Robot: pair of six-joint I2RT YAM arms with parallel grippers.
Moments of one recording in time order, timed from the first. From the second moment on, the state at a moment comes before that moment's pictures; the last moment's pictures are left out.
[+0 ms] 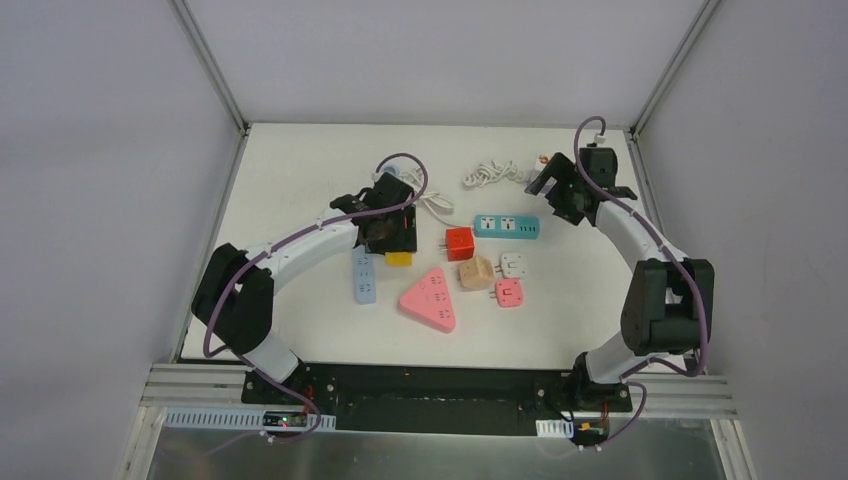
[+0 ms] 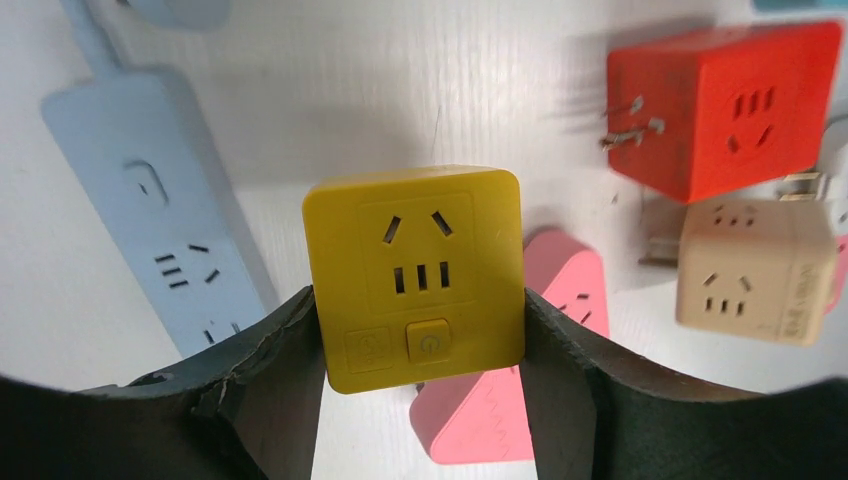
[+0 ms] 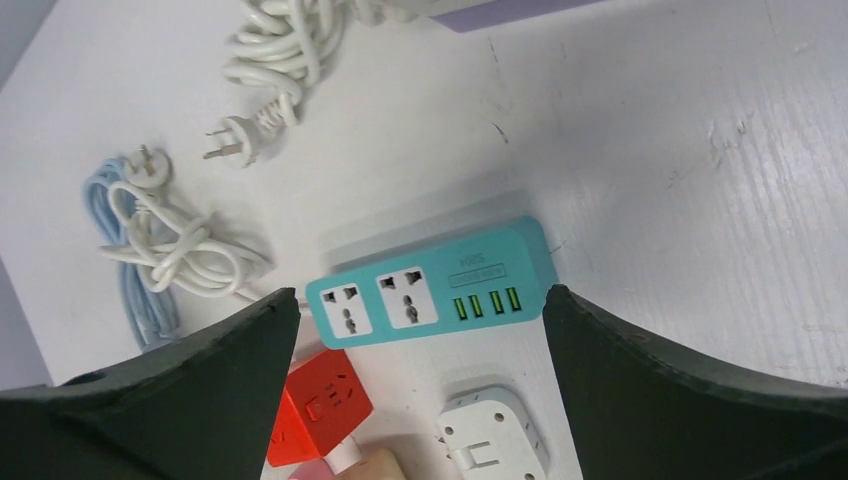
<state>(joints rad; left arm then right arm) -0.65 1.59 1.19 -0.60 -0.15 -0.60 0.07 1.58 1.11 -0.34 -0.12 0.64</state>
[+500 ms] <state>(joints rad) -0.64 1.64 1.15 -0.66 -0.01 -0.63 0.07 1.51 1.10 -0.37 -0.06 0.69</state>
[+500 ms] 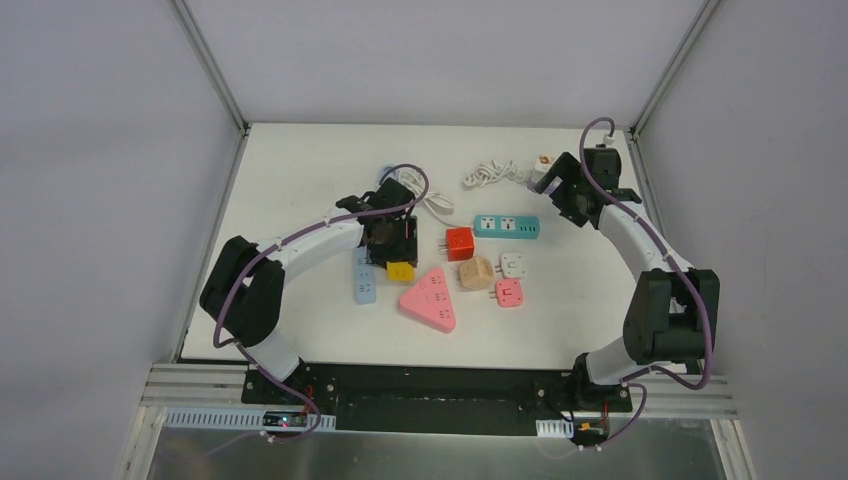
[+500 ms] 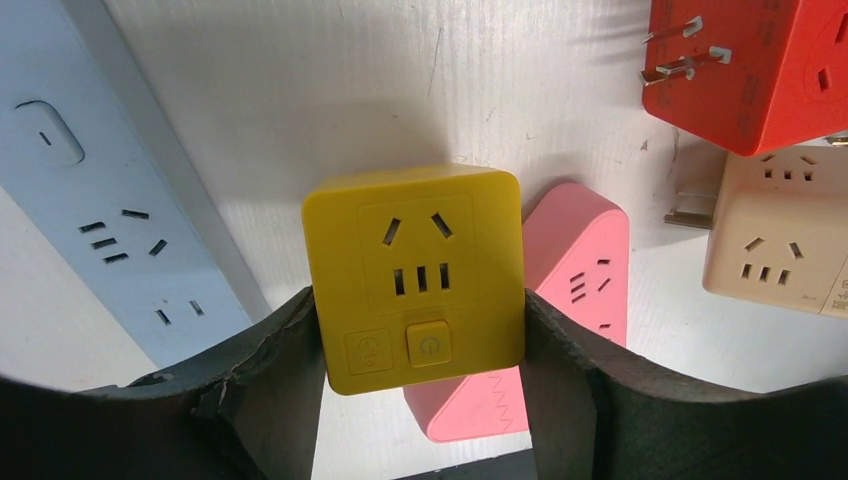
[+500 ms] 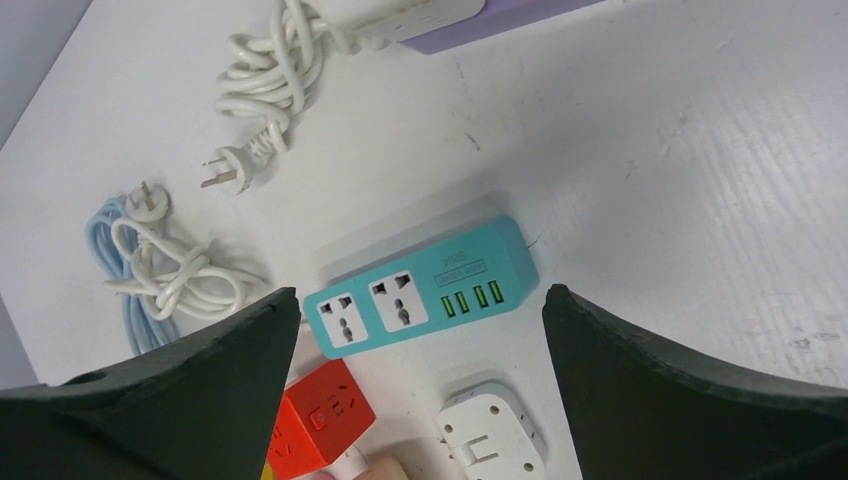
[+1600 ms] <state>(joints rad) -0.64 1.17 1.13 -0.73 -0.23 -0.58 0.01 1.99 1.59 -0.36 0.16 0.51</state>
